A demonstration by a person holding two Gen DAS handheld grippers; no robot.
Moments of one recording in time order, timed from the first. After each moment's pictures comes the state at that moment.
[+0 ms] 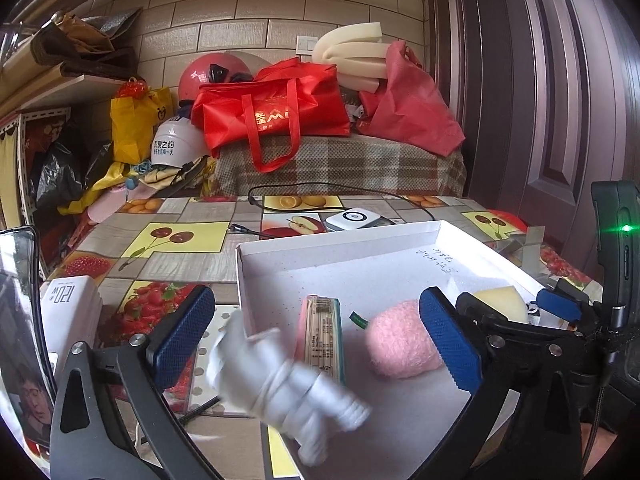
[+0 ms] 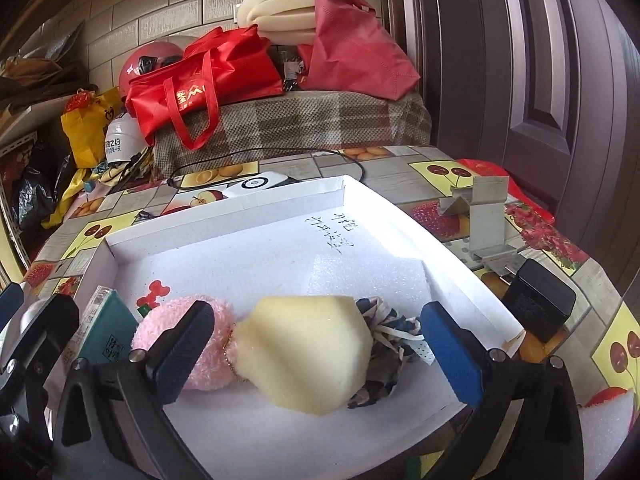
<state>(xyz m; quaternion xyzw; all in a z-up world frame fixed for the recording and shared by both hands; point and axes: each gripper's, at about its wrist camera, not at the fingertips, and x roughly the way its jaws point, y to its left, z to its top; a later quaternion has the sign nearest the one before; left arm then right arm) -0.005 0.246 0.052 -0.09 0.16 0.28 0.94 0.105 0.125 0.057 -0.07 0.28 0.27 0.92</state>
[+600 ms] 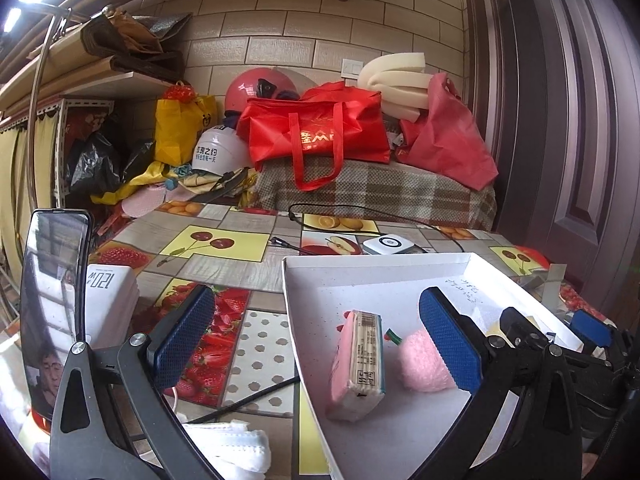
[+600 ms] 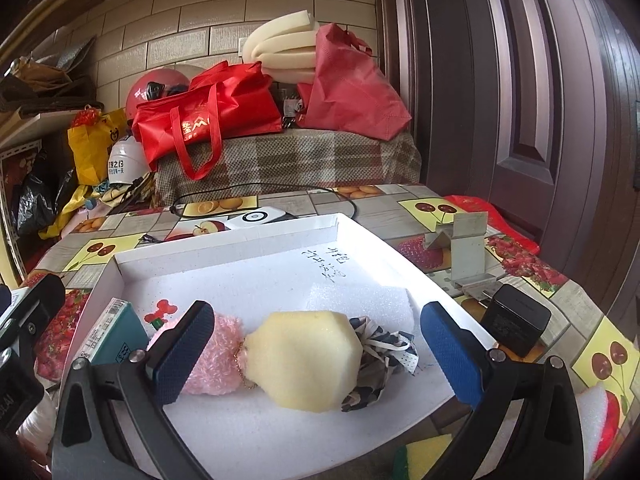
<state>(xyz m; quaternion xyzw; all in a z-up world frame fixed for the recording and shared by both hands) -0.033 0.253 0.054 -0.12 0.11 0.35 0.92 0.080 0.114 0.070 -0.06 0.21 0.26 0.94</state>
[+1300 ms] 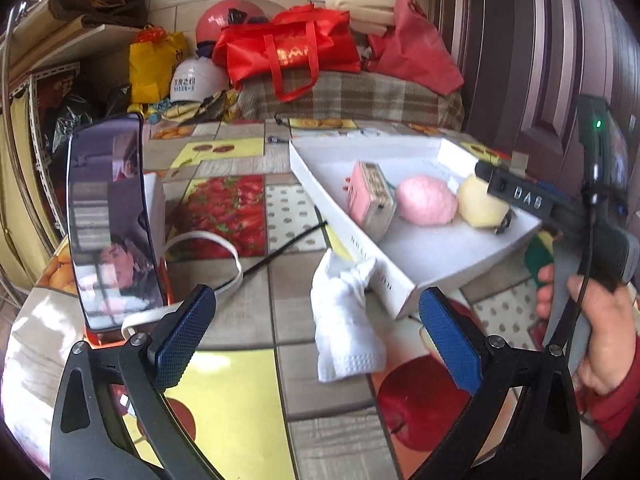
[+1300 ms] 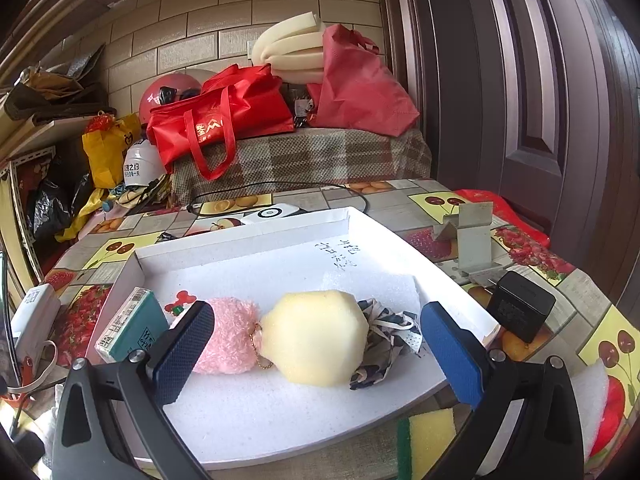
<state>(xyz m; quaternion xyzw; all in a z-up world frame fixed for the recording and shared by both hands) -0.106 0.235 0.024 -0.13 0.29 0.26 0.91 0.071 0.106 0.068 -0.05 0.22 0.29 0.93</state>
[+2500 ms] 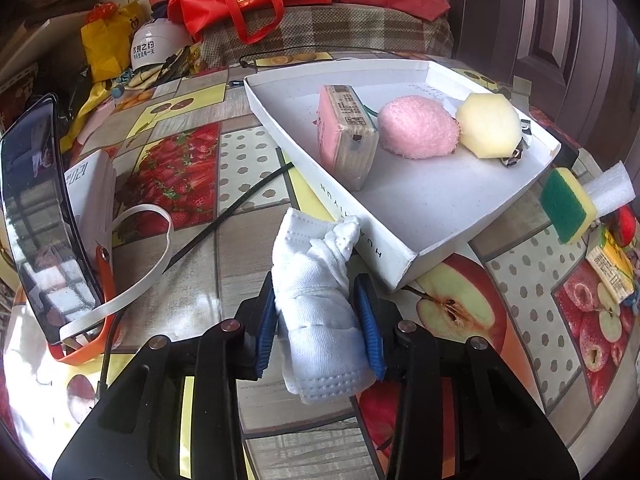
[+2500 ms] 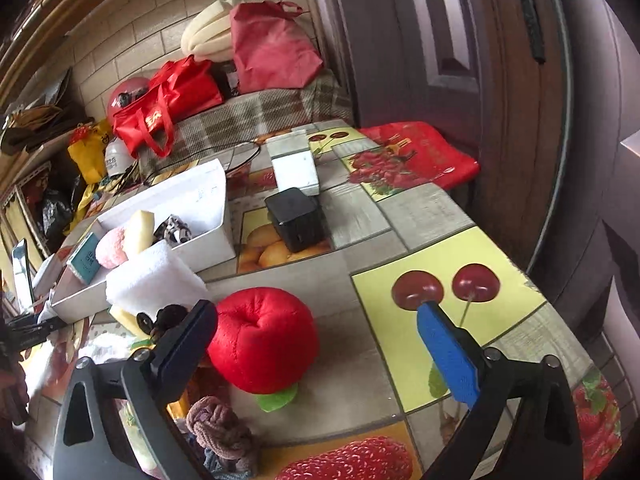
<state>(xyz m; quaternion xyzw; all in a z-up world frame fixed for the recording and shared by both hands) -0.060 0.232 0.000 -0.10 0.39 0.23 0.89 0.124 -0.119 0.058 -0.03 0.32 0.32 0.89</state>
